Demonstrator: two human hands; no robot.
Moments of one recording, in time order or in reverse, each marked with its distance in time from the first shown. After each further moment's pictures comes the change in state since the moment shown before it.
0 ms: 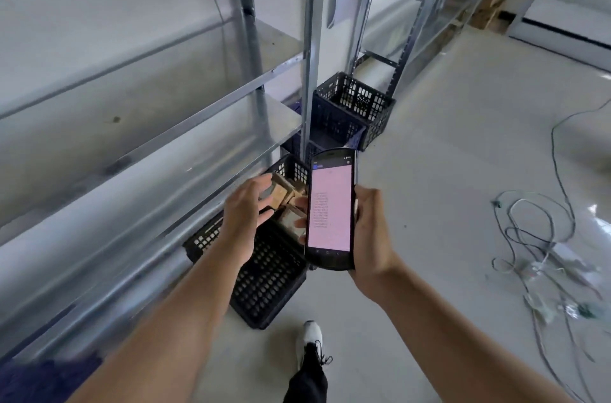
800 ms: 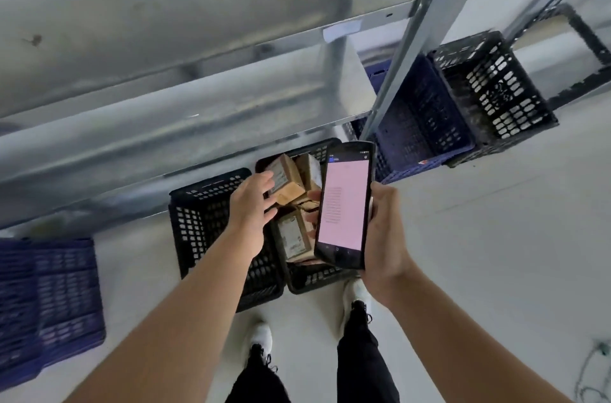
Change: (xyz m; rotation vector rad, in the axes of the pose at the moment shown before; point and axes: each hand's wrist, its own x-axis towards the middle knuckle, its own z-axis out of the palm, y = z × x) left_hand 0.363 -0.060 0.123 -0.283 0.606 -0.406; right_hand 0.464 -0.047 -0.105 -0.169 -0.329 0.481
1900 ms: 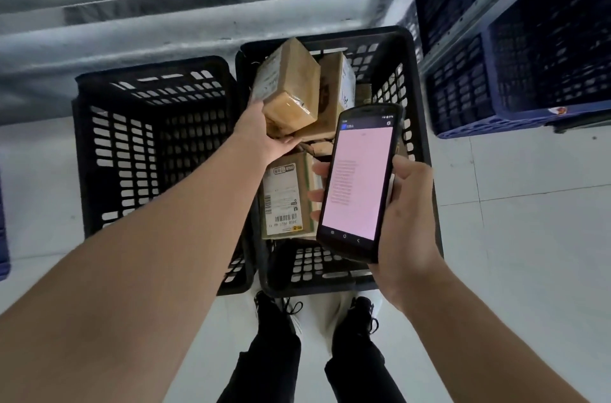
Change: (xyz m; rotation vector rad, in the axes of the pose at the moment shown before) left_hand 0.365 -0.198 0.030 -0.702 0.167 -0.371; right_hand 0.257 0.206 -0.108 -0.130 -0.011 0.169
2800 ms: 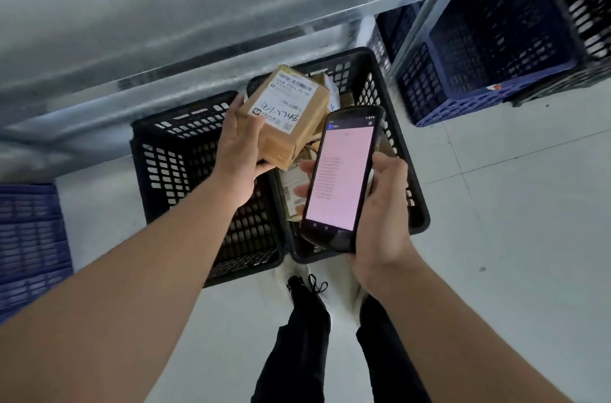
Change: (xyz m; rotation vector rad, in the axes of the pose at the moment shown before) left_hand -0.166 0.021 -0.069 0.671 -0.332 0.515; right_hand -0.131 -0.010 0.059 0.223 0.045 -0.088
